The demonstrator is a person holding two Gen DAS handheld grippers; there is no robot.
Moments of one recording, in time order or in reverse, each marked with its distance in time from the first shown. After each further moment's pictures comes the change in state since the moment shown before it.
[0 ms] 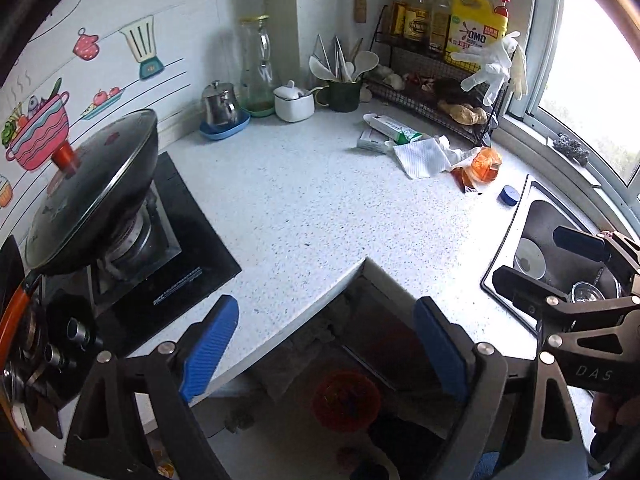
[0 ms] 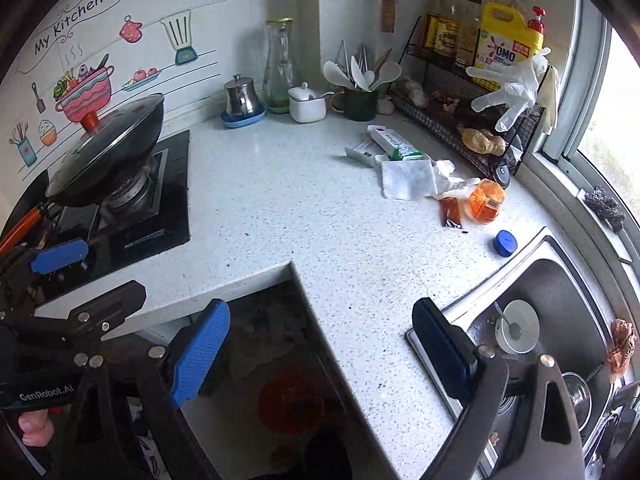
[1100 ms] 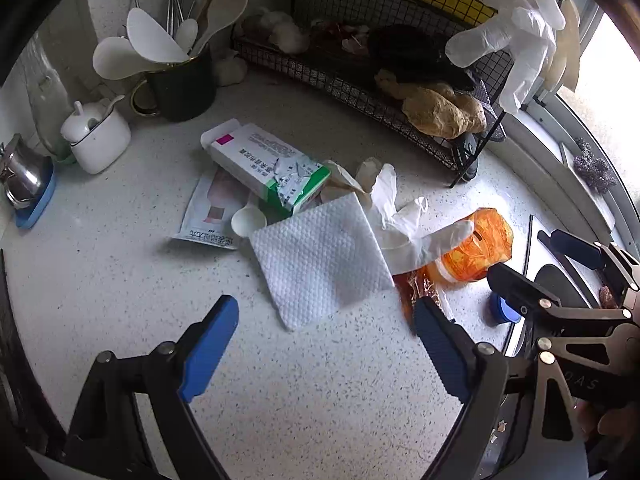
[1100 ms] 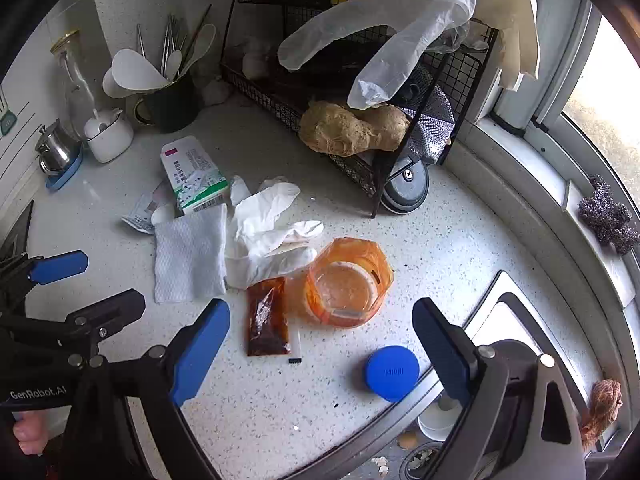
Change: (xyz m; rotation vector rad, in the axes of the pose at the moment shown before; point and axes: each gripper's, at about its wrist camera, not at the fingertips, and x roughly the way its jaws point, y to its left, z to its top) left arm 0.269 -0.156 0.218 0.093 0.222 -0.220; right arm 0.160 -0.229 0.121 0.169 0.156 -0.176
